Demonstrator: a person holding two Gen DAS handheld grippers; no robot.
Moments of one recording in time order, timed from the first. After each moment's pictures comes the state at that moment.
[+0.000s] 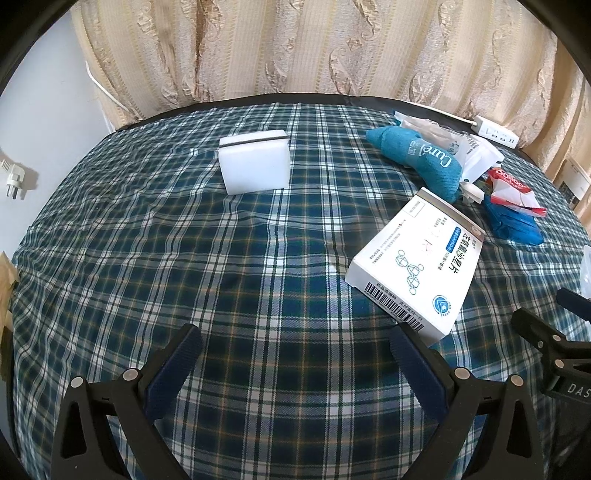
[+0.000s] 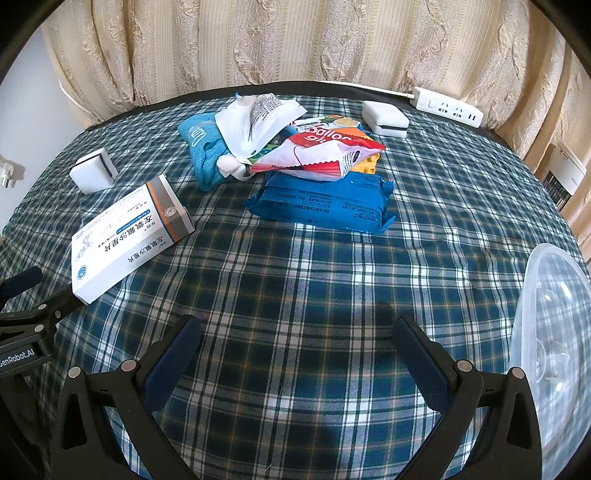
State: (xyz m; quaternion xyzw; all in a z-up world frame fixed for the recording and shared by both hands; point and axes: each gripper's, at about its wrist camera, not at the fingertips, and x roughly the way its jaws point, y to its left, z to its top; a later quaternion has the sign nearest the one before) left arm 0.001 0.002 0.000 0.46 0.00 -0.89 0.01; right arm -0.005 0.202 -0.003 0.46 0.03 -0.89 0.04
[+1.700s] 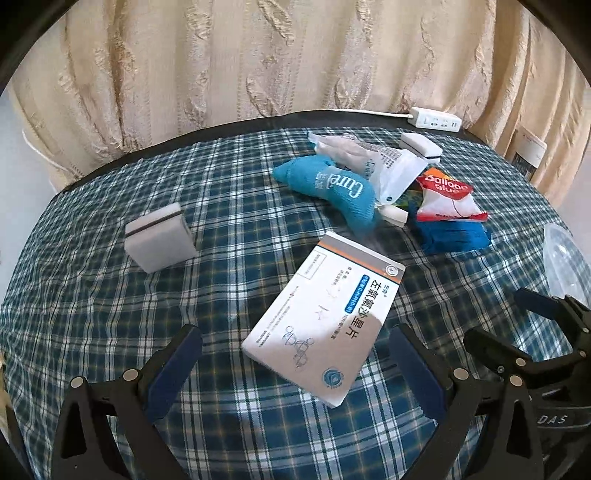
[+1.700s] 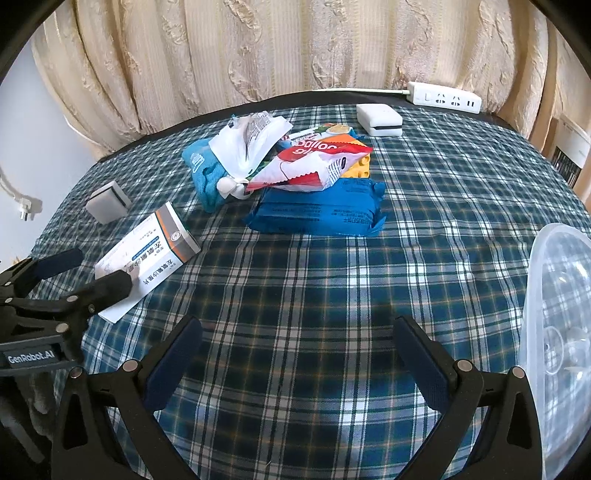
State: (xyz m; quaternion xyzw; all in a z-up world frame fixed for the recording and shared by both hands) left arm -0.023 0.052 0.024 0.44 -0.05 -0.89 -0.09; right arm -0.004 0.217 0.003 0.45 -0.03 -0.89 0.06
